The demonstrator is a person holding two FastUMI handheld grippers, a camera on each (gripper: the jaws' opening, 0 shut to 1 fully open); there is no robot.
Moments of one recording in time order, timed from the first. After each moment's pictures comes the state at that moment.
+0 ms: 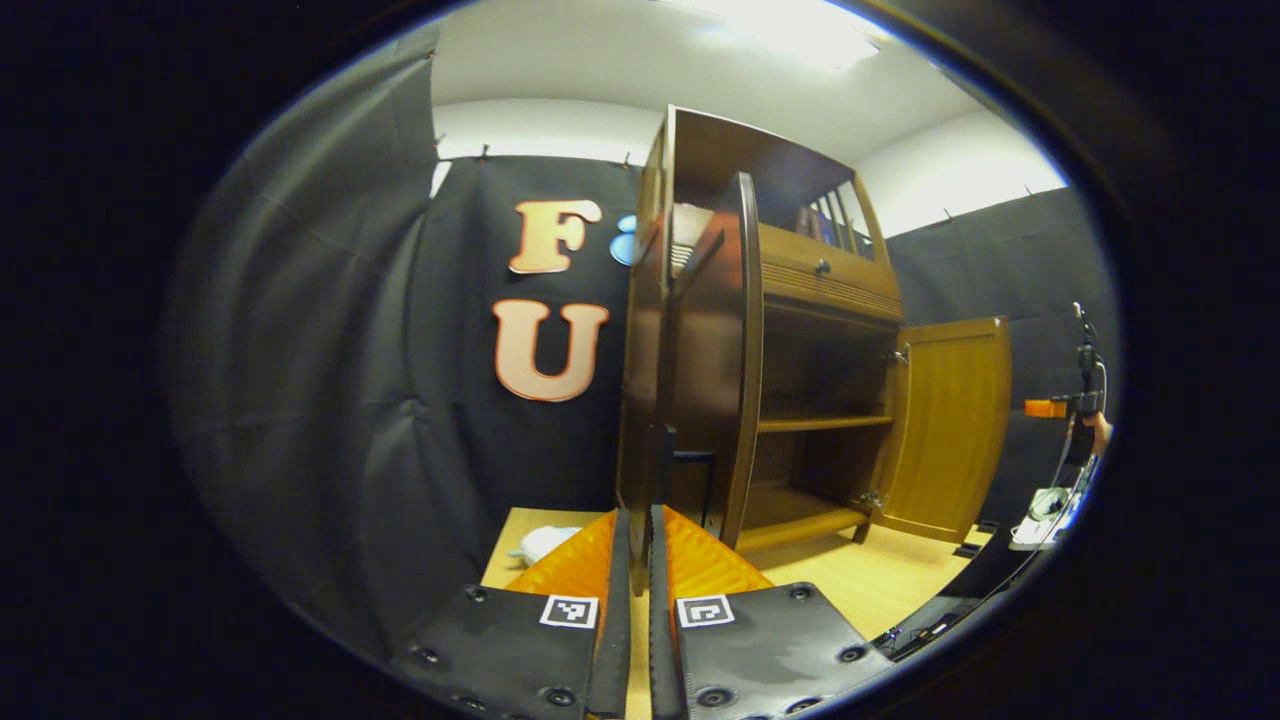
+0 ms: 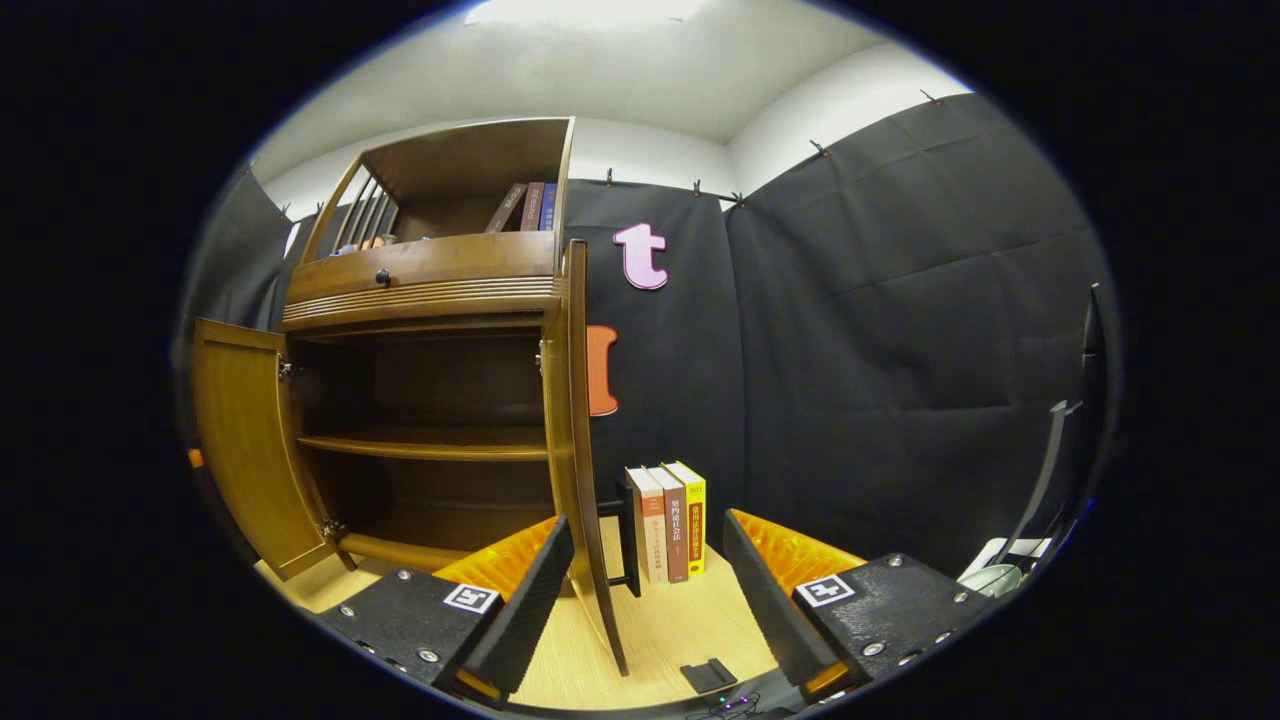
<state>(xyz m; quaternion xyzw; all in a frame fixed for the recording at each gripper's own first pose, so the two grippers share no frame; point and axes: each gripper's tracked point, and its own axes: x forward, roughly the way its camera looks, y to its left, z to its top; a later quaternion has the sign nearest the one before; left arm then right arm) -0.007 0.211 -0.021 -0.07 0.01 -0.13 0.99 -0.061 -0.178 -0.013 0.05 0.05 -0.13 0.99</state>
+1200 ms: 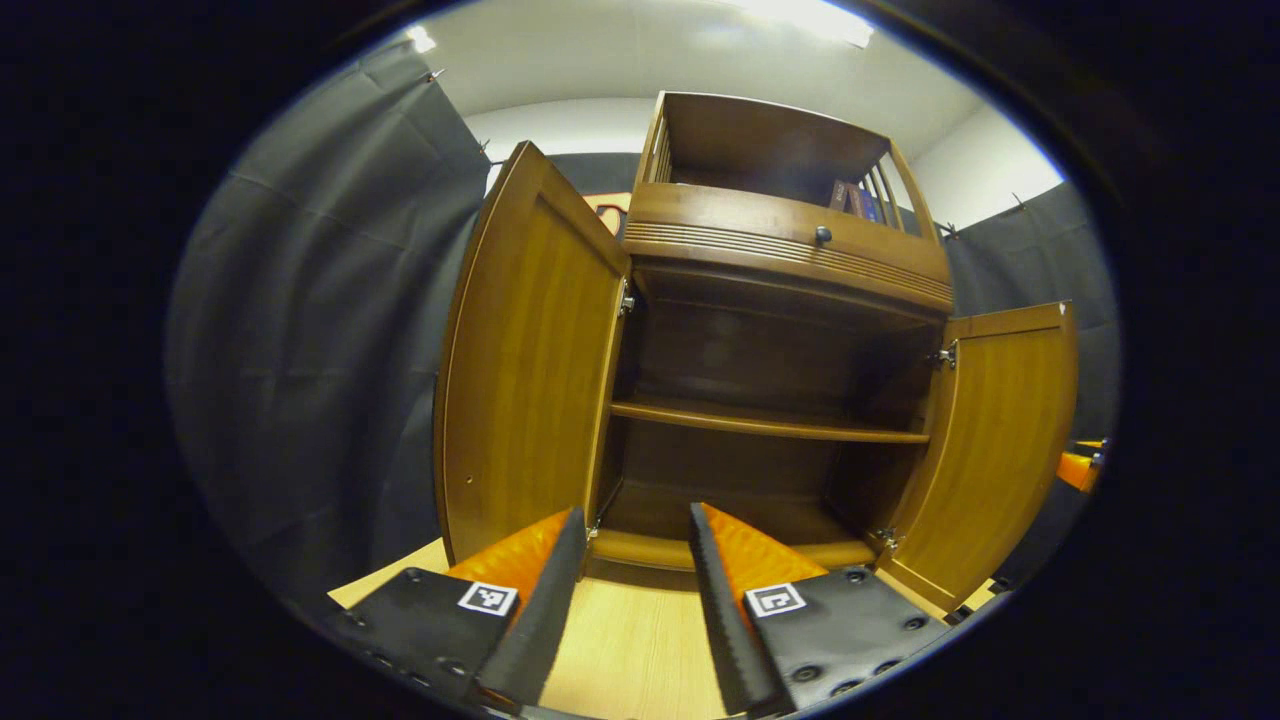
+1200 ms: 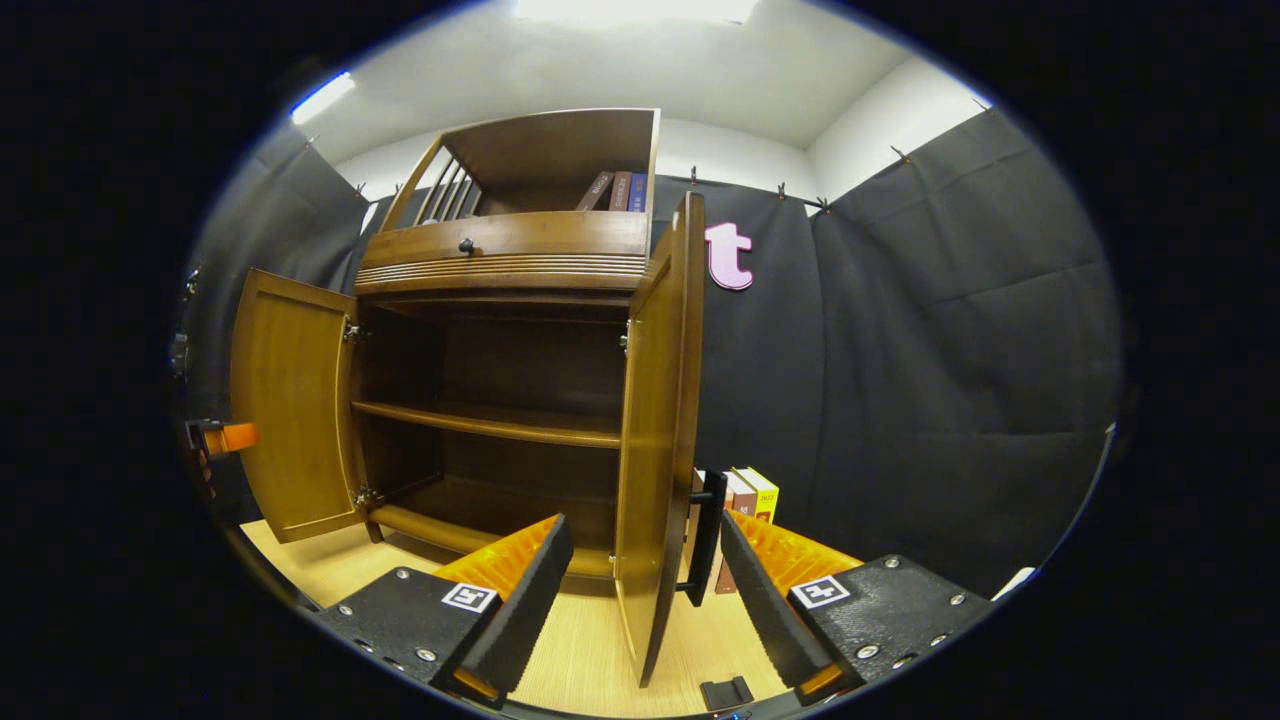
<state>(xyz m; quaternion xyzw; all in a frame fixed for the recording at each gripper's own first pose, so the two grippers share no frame) -0.005 0.019 -0.045 -0.08 0.05 0.00 1.00 -0.037 -0.141 -0.039 0.02 0.04 -0.02 1.00</state>
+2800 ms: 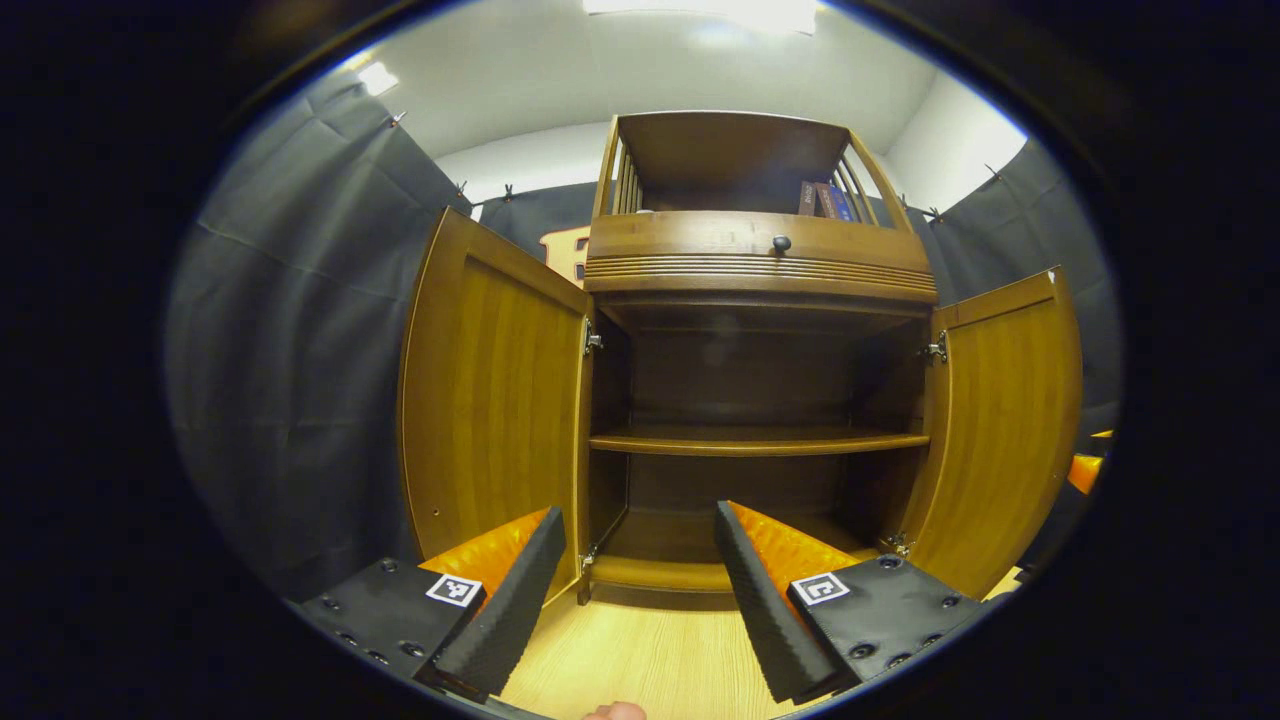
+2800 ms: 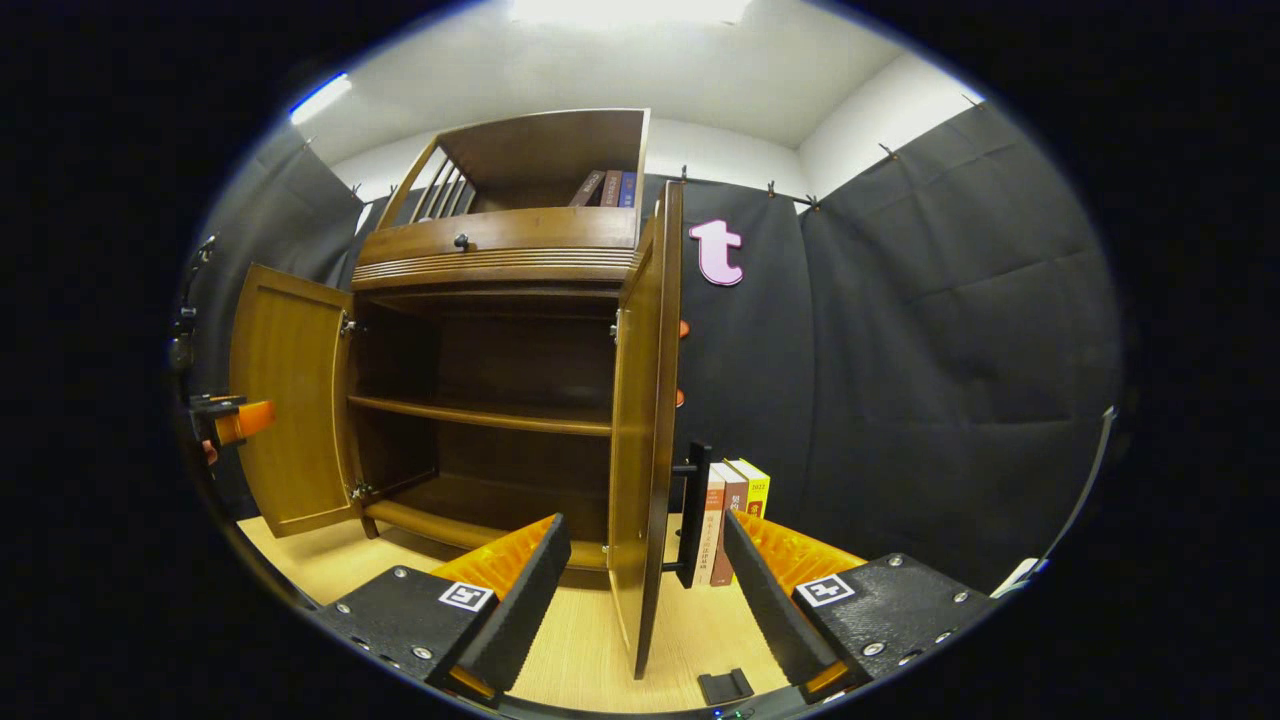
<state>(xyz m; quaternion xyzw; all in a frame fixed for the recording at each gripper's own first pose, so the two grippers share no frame) -0.004 -0.022 -0.013 -0.03 0.01 0.02 1.00 -0.050 -0.140 -0.054 0.03 0.04 -0.03 1.00</state>
